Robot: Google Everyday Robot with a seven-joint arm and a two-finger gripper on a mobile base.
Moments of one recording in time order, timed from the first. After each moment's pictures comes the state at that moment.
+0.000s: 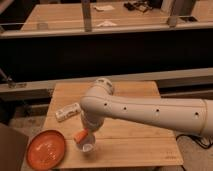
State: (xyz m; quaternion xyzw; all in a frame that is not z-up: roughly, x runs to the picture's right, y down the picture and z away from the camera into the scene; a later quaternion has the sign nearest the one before) arm -0.076 0.181 0.645 -0.27 -0.22 -0.29 0.89
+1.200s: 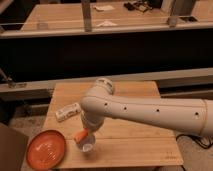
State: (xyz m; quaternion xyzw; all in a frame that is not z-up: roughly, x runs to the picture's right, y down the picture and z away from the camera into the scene) arm -0.075 0.181 0.647 -0.27 -0.22 -0.29 0.89
